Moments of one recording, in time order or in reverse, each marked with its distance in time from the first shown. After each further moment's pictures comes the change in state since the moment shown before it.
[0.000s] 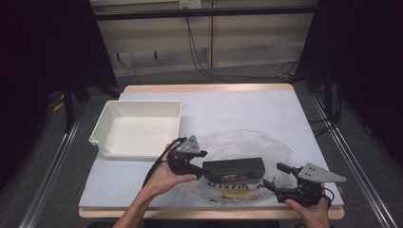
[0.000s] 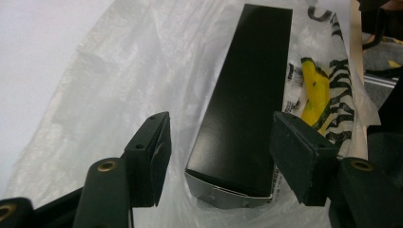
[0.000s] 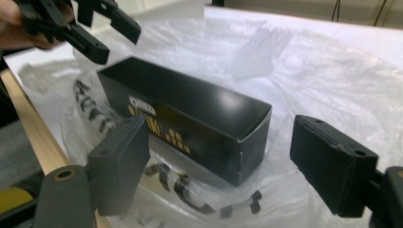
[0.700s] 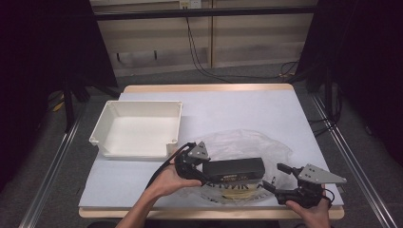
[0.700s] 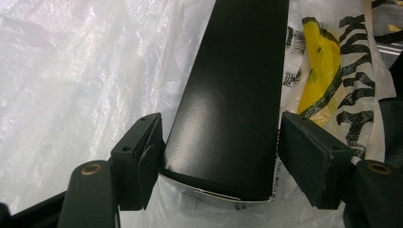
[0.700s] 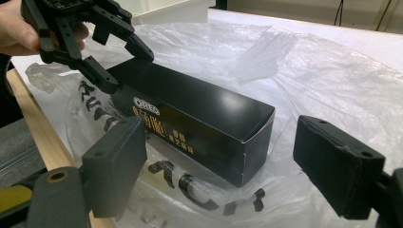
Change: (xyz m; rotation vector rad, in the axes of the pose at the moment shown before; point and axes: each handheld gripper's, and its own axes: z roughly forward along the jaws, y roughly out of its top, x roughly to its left) left arm -0.003 -0.004 0.023 0.115 -0.043 0.029; right arm 0.002 0.000 -0.002 -0.008 0.010 -0.015
